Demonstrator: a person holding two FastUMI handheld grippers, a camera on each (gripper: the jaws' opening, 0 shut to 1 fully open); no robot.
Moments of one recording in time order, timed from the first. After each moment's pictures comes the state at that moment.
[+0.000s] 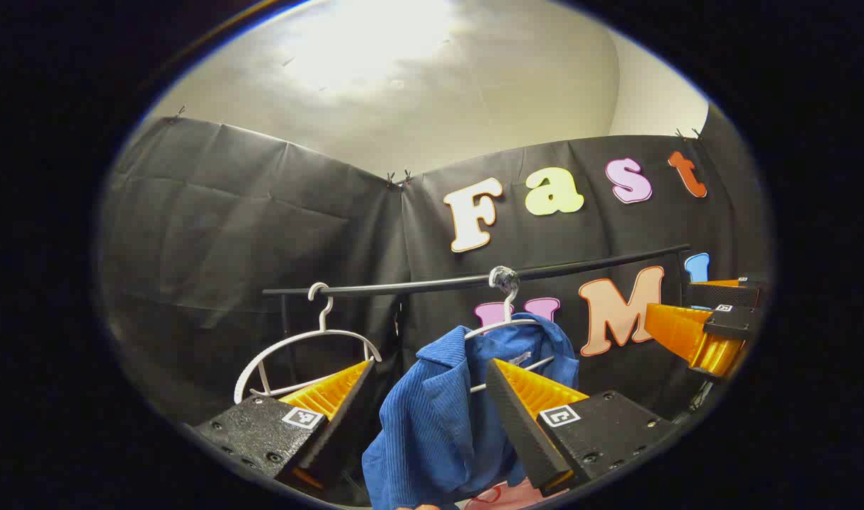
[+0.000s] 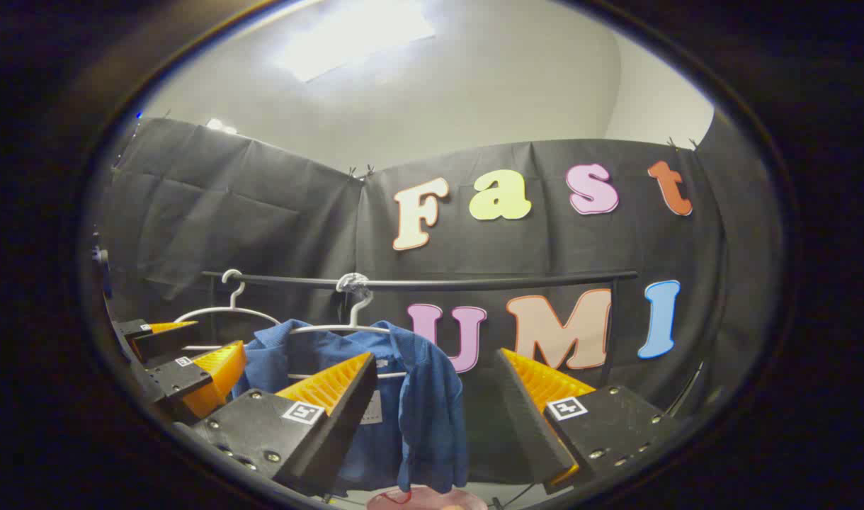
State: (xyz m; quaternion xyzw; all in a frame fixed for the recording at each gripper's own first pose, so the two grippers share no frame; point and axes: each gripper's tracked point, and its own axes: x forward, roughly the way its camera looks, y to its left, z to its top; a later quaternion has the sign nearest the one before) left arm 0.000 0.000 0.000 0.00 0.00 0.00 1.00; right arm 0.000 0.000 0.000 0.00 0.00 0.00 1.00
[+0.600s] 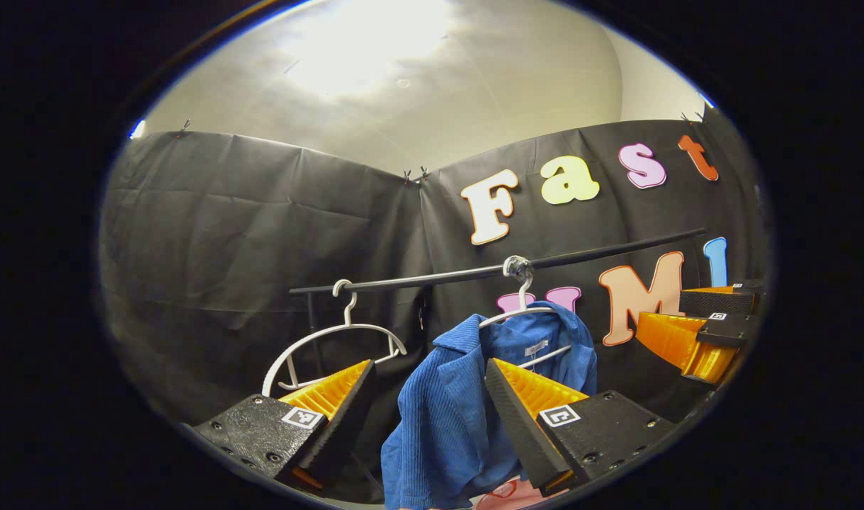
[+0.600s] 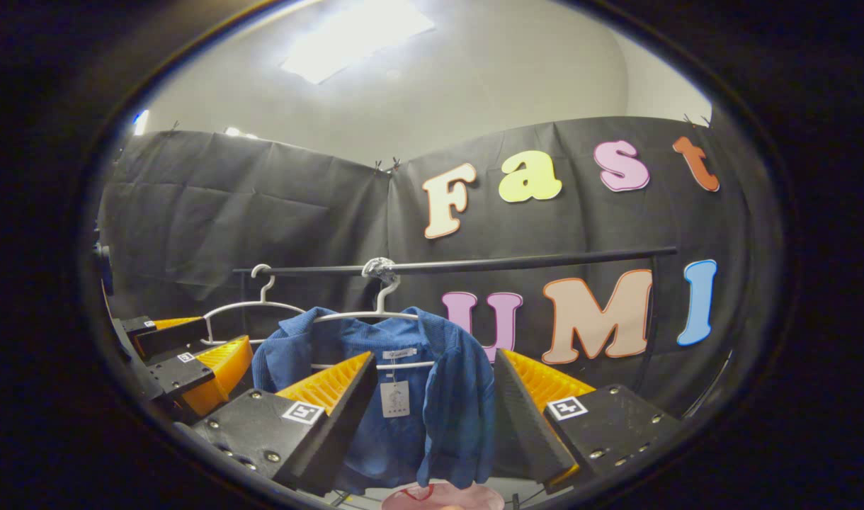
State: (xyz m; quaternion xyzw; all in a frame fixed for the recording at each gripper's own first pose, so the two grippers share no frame) left arm 0.001 0.003 -0.003 0.03 0.02 0.06 1.00; right arm 0.009 0.012 -0.027 0.02 0.02 0.08 1.00
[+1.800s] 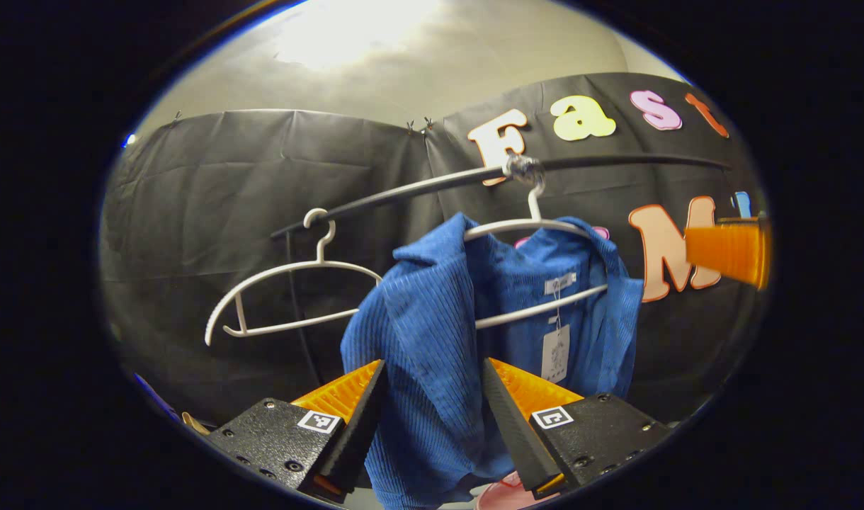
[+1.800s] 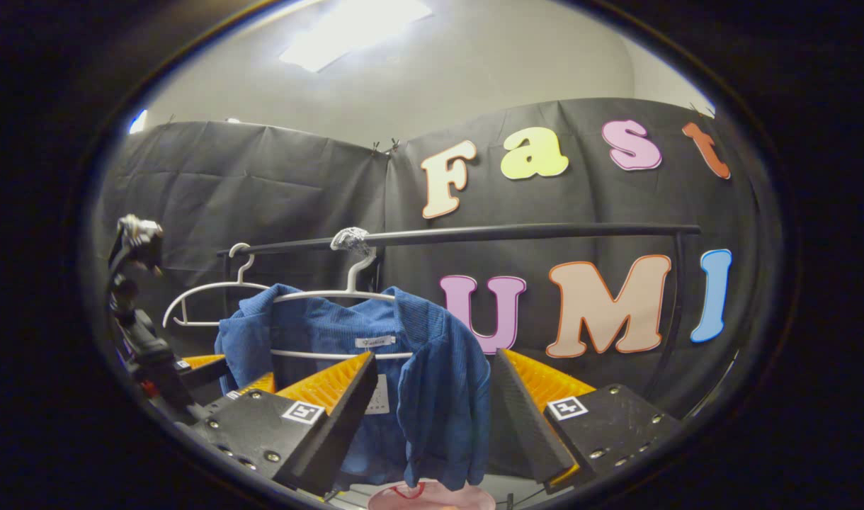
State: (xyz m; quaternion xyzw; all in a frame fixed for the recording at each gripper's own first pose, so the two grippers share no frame) left arm 0.025 0.011 -0.096 0.06 0.12 0.10 0.99; right arm 0.067 -0.011 -0.063 0.01 0.05 0.08 1.00
